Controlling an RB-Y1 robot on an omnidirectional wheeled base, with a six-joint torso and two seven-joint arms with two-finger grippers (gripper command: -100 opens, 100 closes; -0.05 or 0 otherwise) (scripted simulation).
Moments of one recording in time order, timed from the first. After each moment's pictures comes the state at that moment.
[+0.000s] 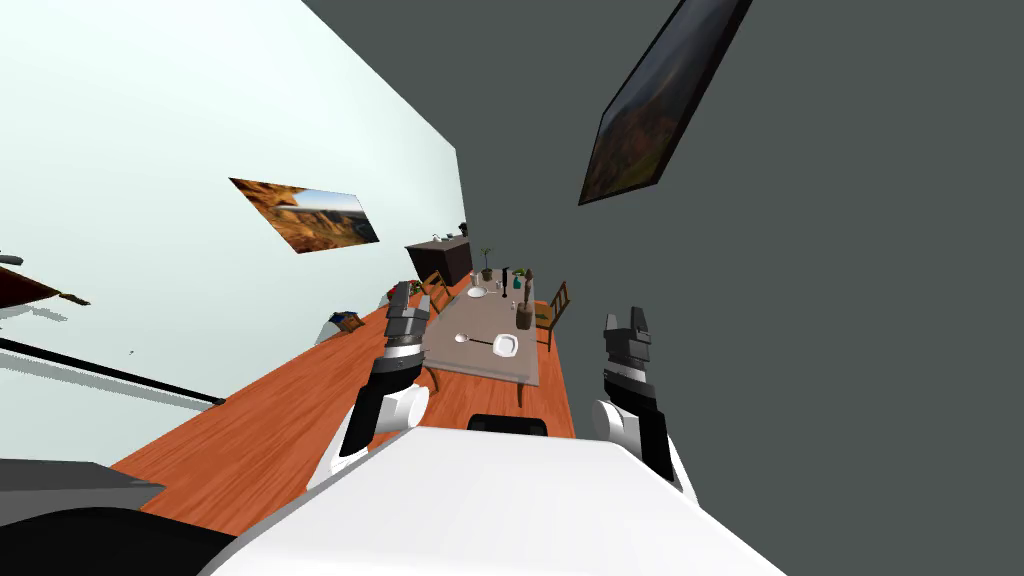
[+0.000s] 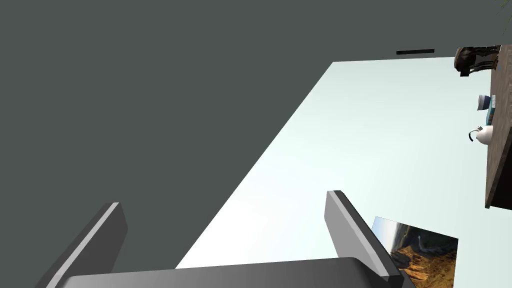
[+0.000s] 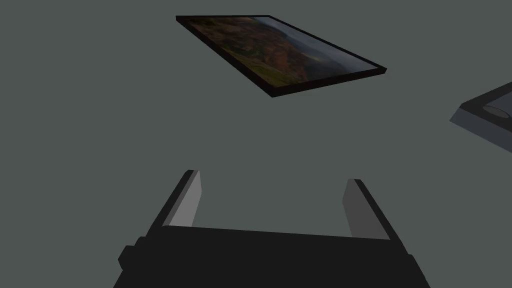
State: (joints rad) left arm 0.49 0.02 0.01 -2.35 0.06 -0.37 -0.15; right arm 0.48 0.04 -0.07 -2.23 -0.09 -0.44 0.07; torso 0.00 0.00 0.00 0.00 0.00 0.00
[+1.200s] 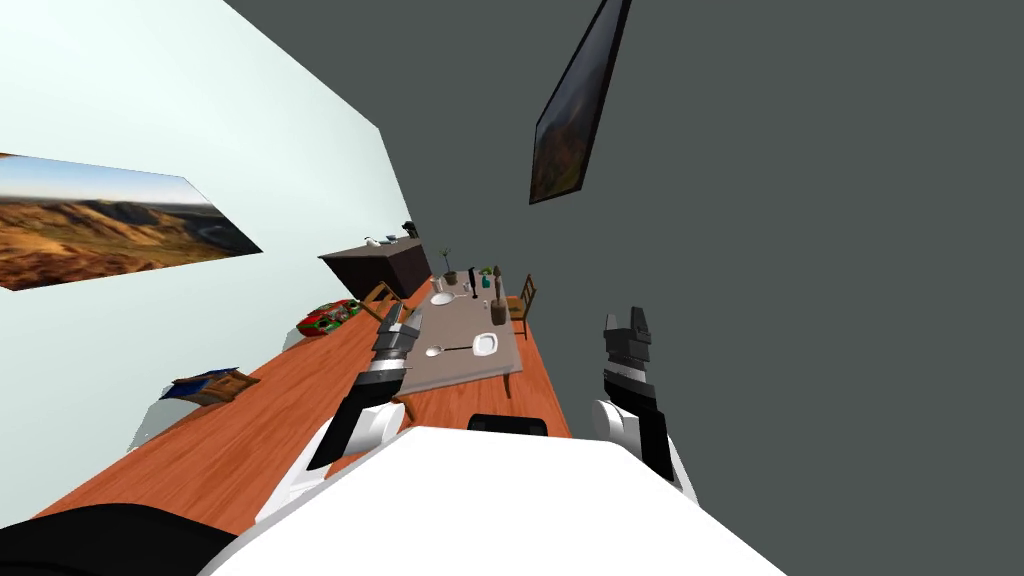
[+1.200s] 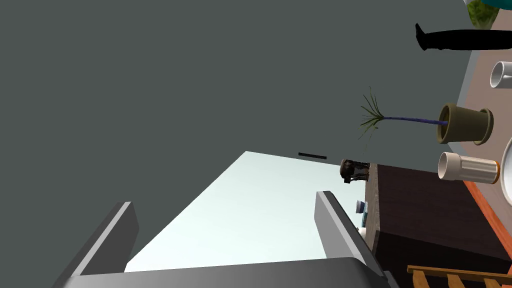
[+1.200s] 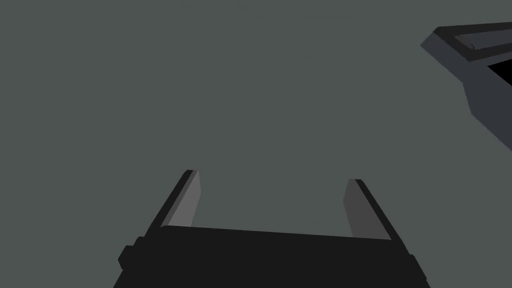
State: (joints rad) left arm 0.57 0.15 0.14 -2.21 0.15 -0.32 0.11; right arm 0.48 0.04 -0.07 -2.23 -0.09 -0.44 0.07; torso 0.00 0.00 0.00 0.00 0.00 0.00
